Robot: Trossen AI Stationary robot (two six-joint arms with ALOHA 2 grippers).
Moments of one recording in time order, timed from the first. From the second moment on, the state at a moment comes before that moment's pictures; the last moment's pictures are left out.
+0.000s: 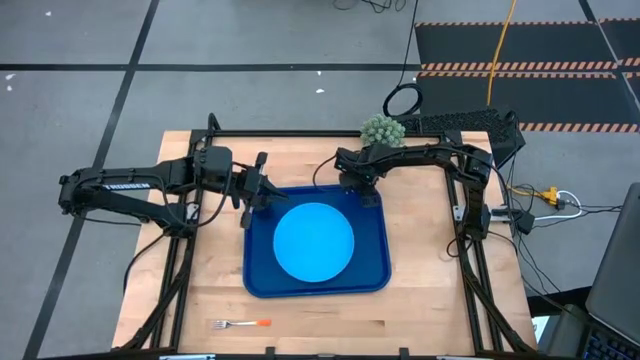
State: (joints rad) left arm 0.12 1.01 0.91 -0.21 0.26 0.25; right arm -0.38 1.94 1.26 -0.82 0.11 -0.52
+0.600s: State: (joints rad) left arm 0.12 1.01 0.91 -0.21 0.26 0.25; right arm -0.38 1.94 1.26 -0.90 0.11 -0.33
